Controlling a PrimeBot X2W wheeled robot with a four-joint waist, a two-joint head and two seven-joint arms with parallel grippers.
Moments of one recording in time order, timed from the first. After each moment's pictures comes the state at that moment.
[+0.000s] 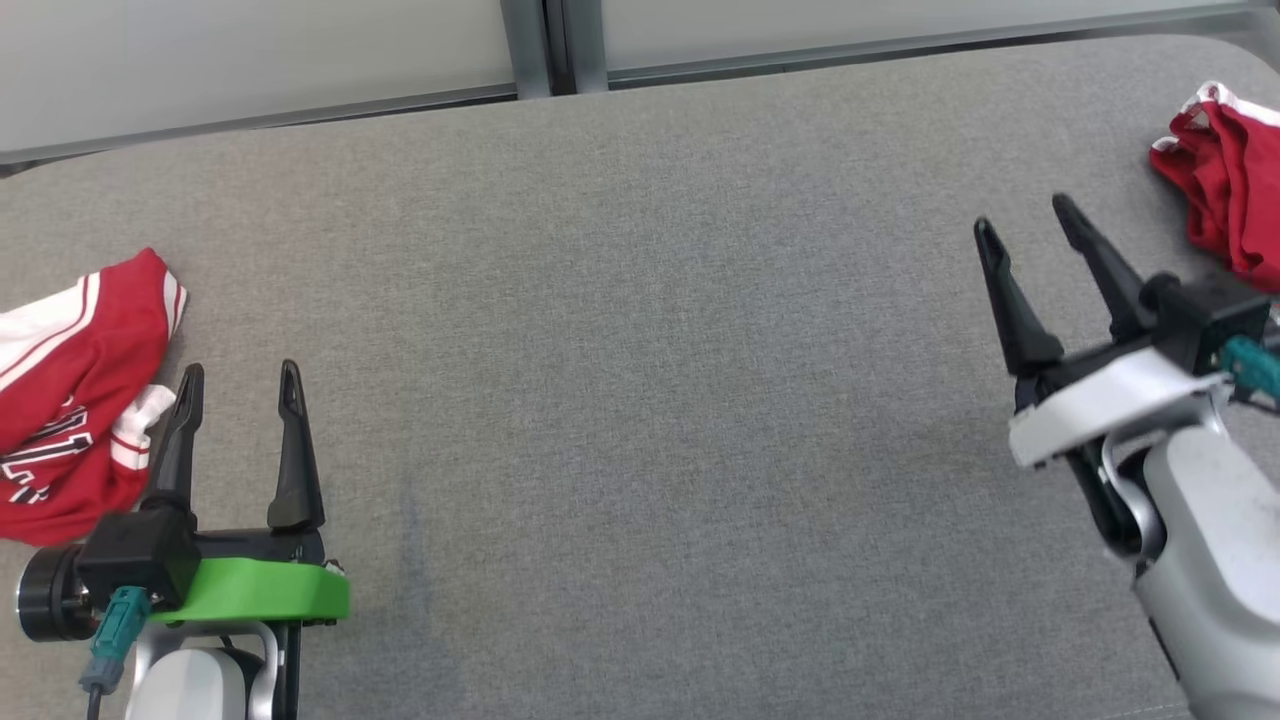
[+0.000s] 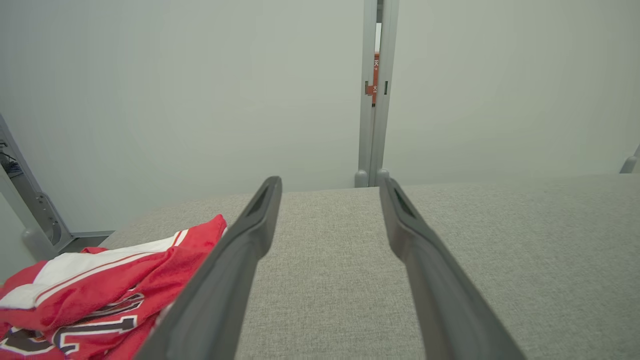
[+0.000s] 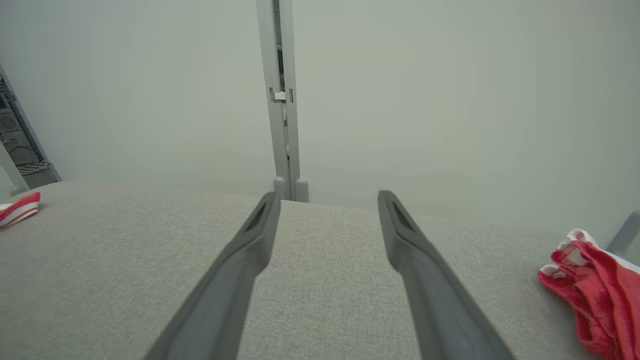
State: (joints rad) left arm -0.13 0.12 0.01 0.09 -0.17 -0.05 -0.26; right arm -0.46 -0.36 0.25 0.34 0.39 0.13 -0.26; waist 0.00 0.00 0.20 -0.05
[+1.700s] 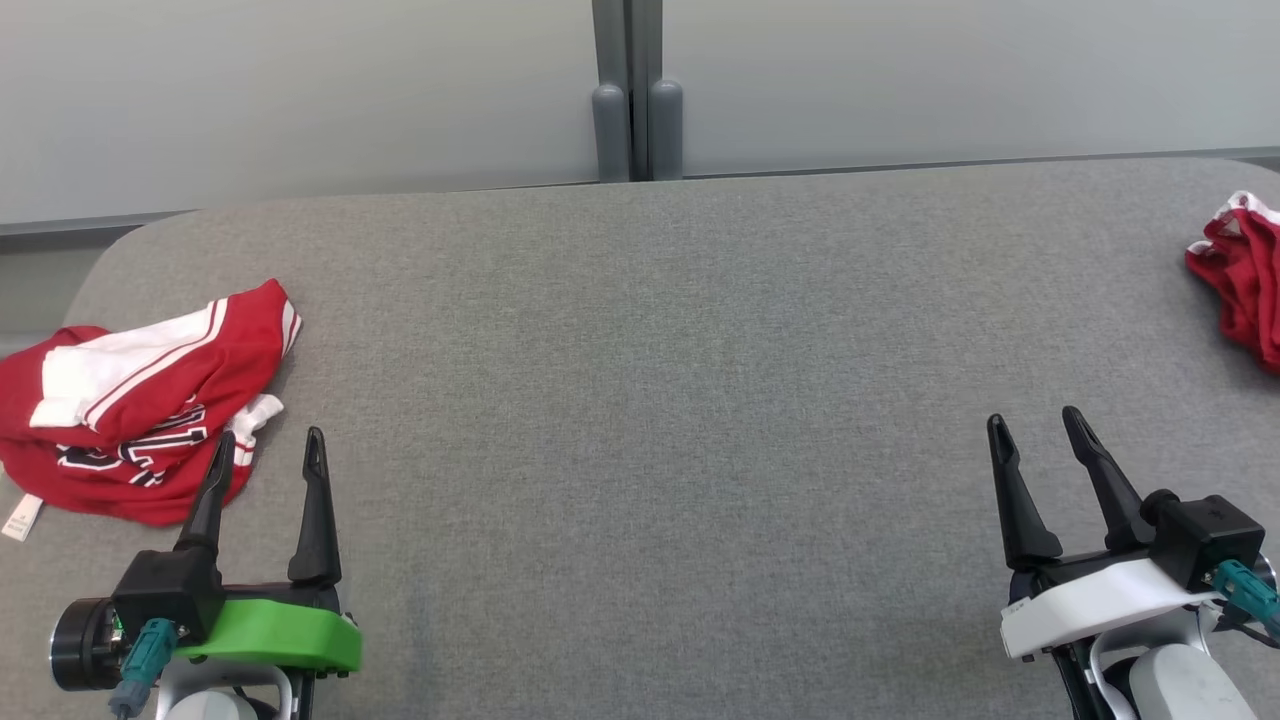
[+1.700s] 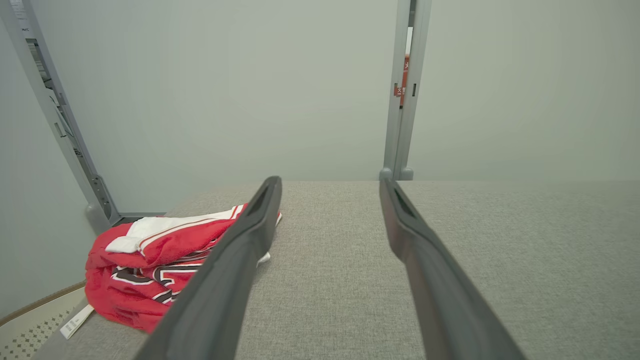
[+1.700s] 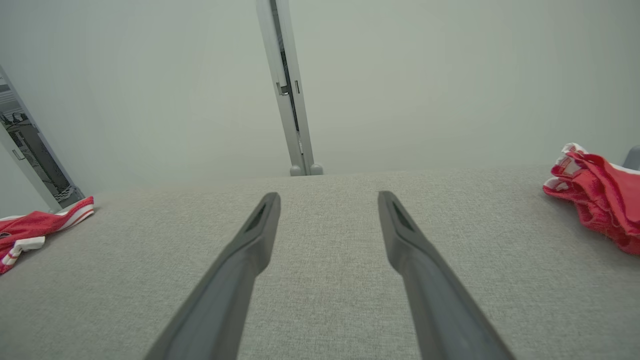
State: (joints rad) left arm -0.08 0.09 0.04 0.18 -0.15 -0.11 -0.26; right arm -0.04 -0.16 0.04 0.15 0.28 0.13 -0.26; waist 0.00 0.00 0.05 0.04
